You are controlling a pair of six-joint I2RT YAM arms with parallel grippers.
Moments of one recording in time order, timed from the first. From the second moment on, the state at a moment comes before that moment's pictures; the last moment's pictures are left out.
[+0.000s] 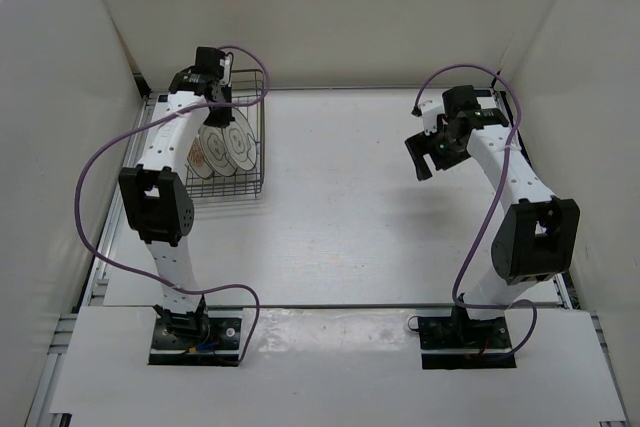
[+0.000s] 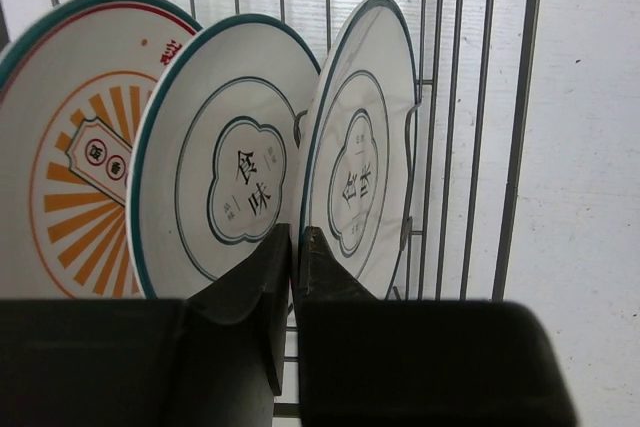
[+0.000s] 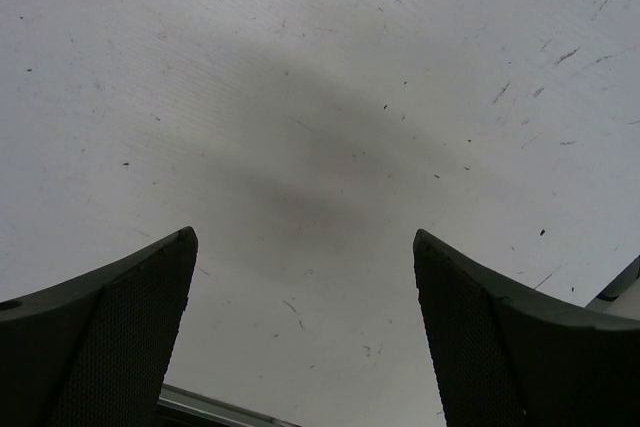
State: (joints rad) left arm -0.14 1.98 1.94 -0.92 -0.15 -0.10; right arm 0.15 1.64 1.45 -0.95 -0.14 -0.37
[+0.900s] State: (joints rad) left arm -0.17 1.67 1.98 -0.62 0.05 -0.27; right arm 0.15 1.64 1.41 -0.94 -0.13 -0.29
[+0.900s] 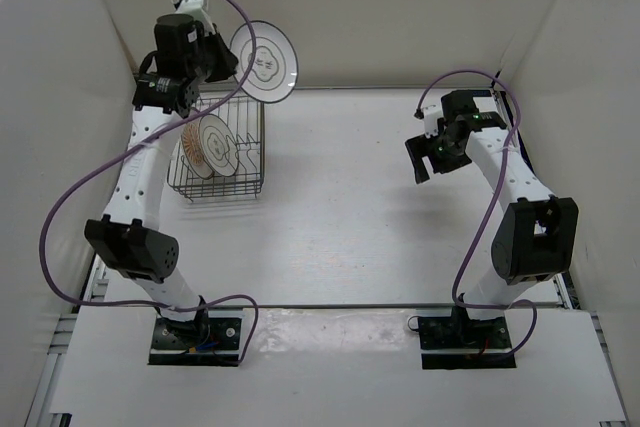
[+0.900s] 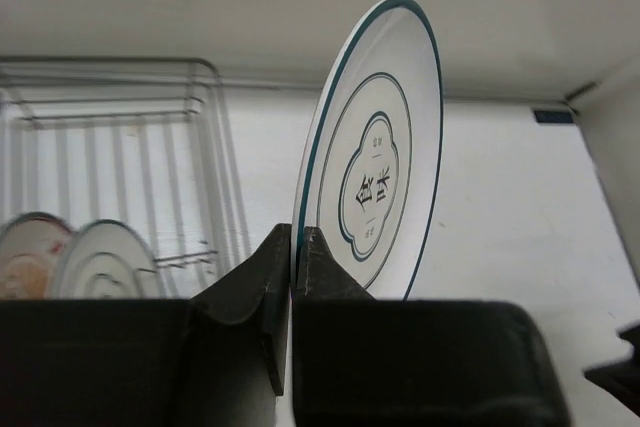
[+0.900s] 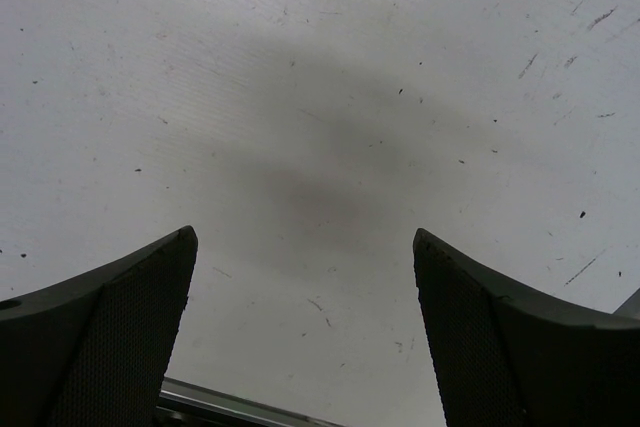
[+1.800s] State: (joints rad) left arm -0.40 2.13 1.76 -0.55 0.21 -0.47; right arm 0.08 1.57 1.31 -0.87 -0.15 -0.24
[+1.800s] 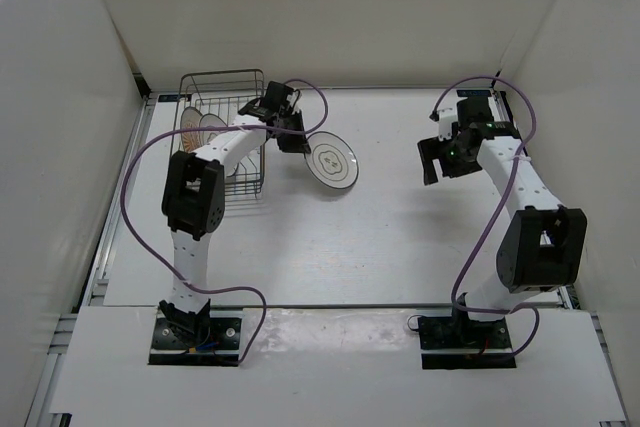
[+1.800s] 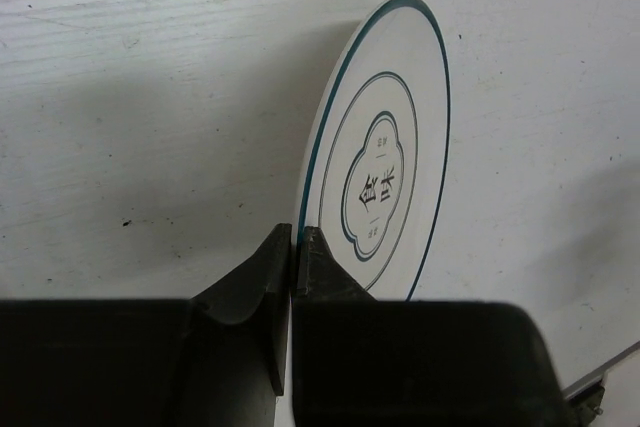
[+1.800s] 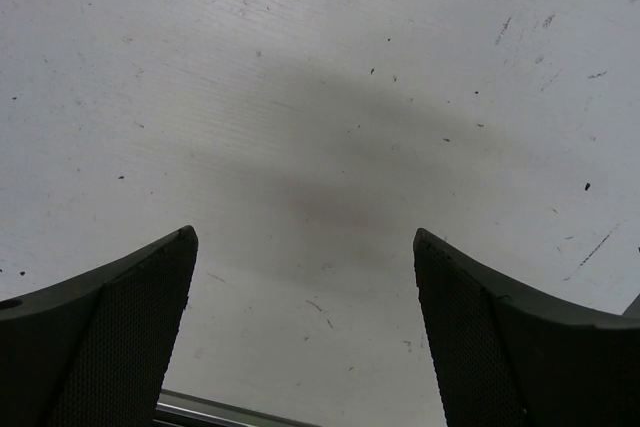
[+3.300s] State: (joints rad) left arm -0.12 1.60 1.70 -0.57 -0.12 -0.23; right arm -0.02 1.79 1.63 -1.08 -0.52 -0.25
